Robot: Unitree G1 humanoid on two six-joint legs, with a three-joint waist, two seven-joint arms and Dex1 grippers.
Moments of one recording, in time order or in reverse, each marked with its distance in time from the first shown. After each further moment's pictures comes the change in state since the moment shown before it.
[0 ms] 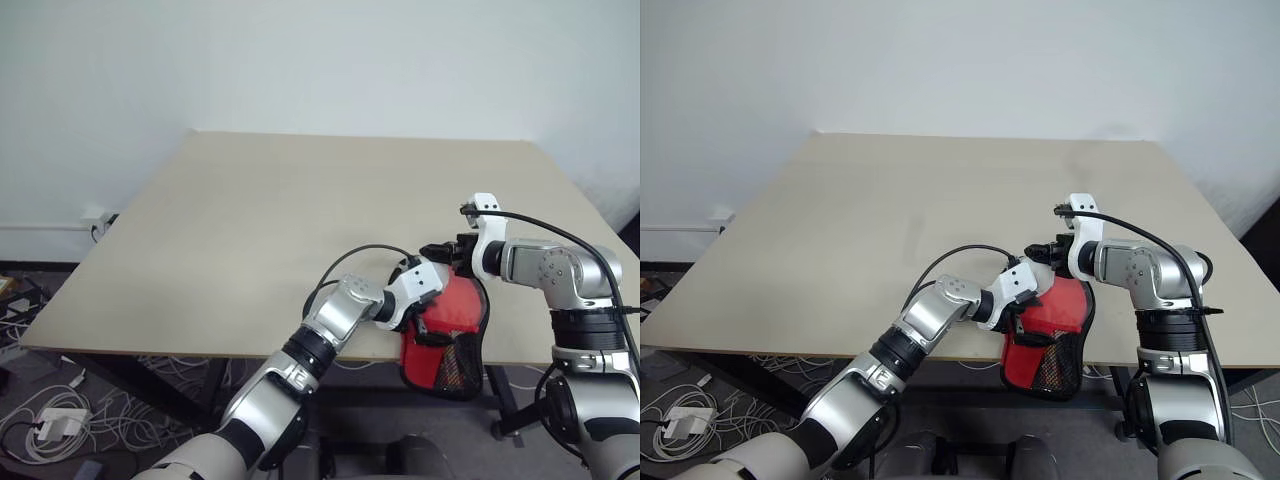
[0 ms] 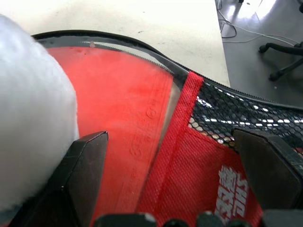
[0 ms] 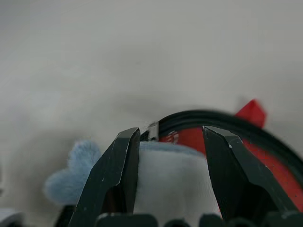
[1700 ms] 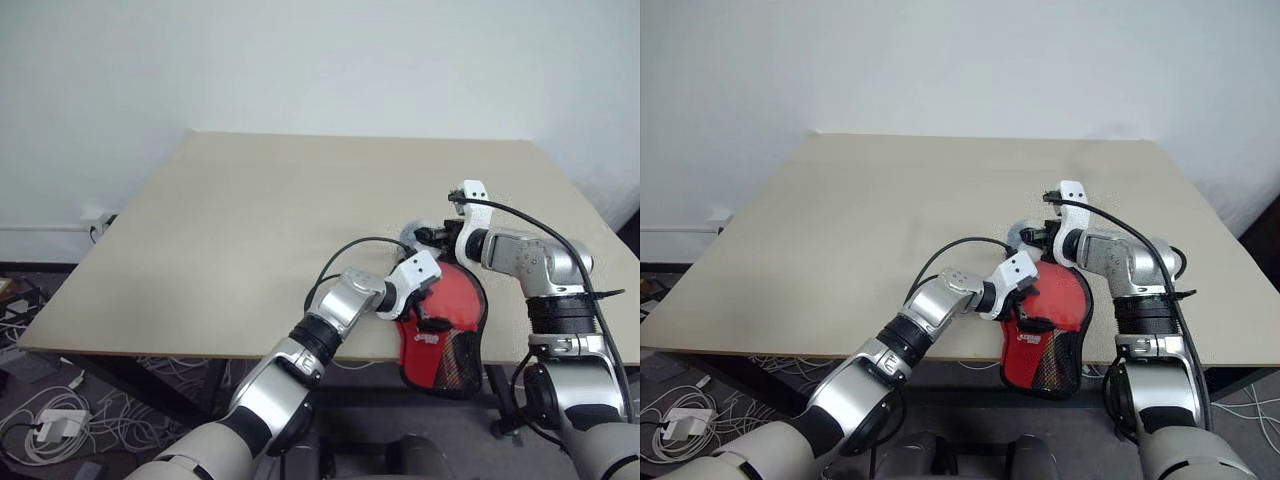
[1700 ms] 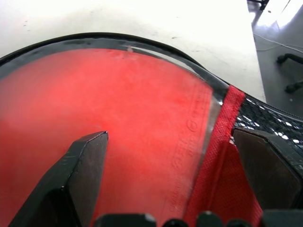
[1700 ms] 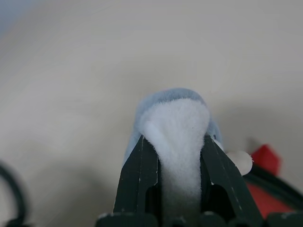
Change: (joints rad) left arm -0.086 -0.028 0.065 0.157 -0.035 -0.020 0.093; right arm -0.073 0.127 0.010 0.178 -0.117 -0.238 -0.072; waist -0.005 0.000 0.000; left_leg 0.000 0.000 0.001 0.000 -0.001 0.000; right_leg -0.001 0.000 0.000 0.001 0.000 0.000
